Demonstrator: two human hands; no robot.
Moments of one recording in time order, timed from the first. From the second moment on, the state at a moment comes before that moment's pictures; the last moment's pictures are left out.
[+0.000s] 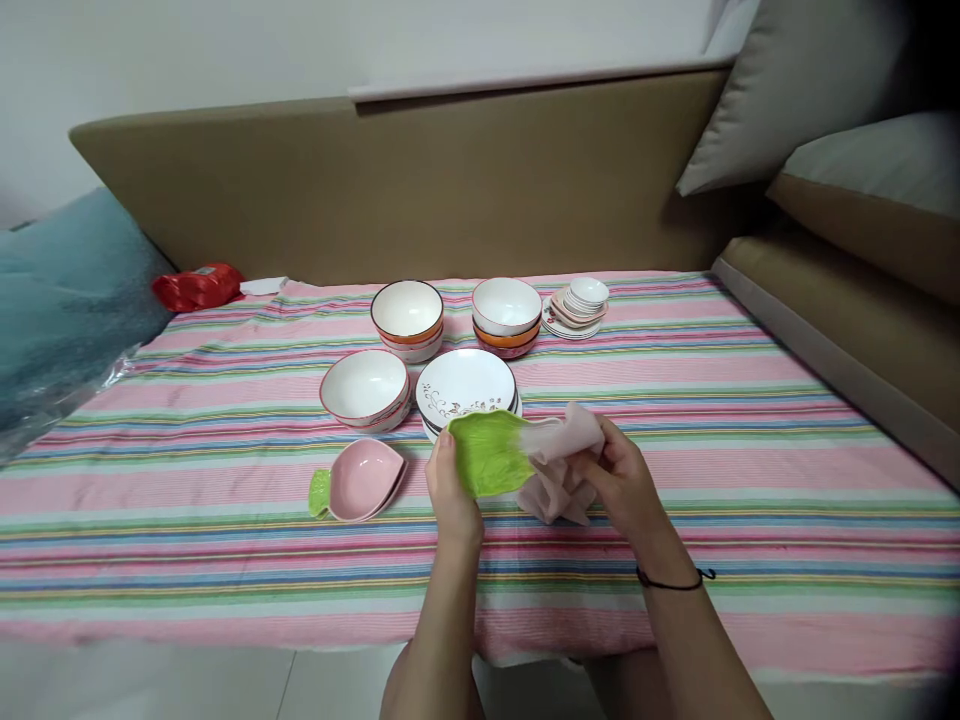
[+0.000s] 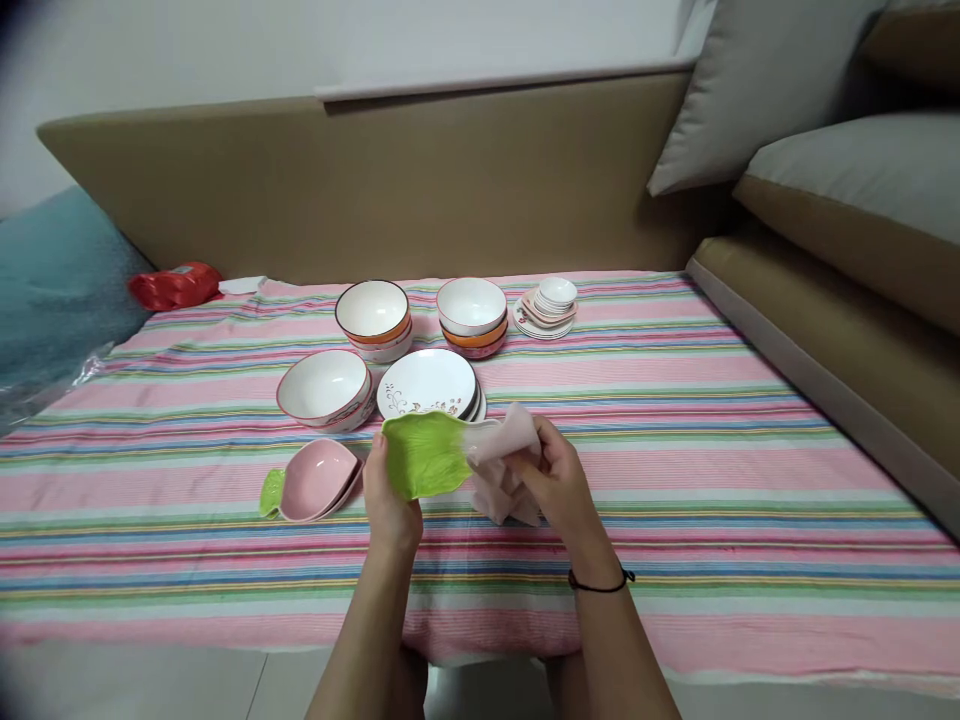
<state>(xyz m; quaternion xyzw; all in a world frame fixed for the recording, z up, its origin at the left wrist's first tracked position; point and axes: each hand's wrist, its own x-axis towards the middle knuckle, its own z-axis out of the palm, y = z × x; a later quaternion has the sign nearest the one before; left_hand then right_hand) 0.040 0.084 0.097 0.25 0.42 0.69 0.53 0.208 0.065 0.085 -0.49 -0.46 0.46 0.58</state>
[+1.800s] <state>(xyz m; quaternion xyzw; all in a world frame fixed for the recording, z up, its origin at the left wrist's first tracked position) 0.042 0.072 0.104 0.53 0.40 0.61 0.43 0.200 0.066 0.095 -0.55 -0.55 0.36 0.52</state>
